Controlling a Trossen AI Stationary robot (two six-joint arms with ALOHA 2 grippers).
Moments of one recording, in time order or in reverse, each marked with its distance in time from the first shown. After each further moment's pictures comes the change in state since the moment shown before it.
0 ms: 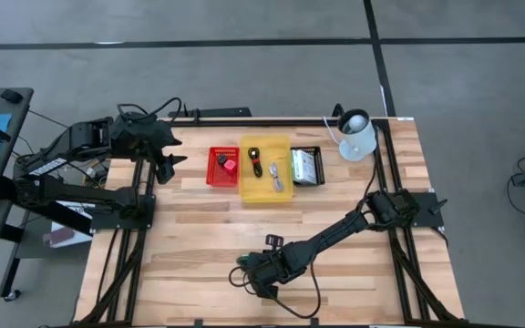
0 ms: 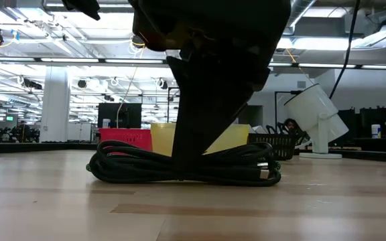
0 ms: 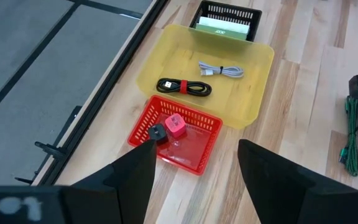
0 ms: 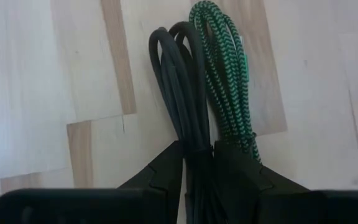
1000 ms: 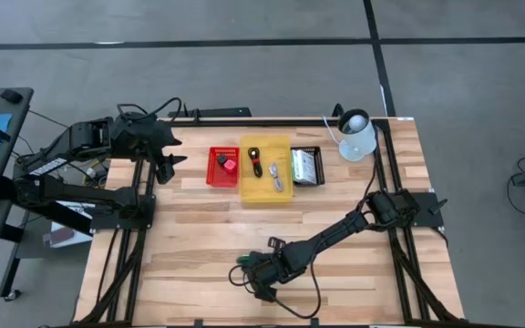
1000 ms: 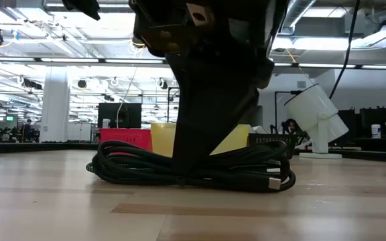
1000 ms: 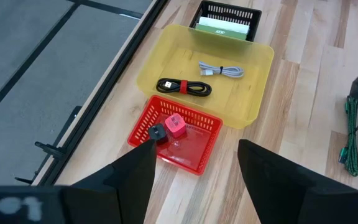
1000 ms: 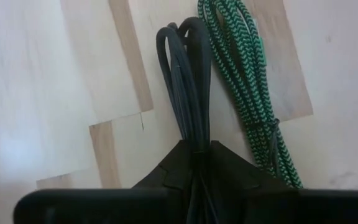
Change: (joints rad) left arm 0.000 0.000 0.000 0.000 0.000 0.000; right arm 0.002 0.000 -0.002 0.014 -0.073 0.115
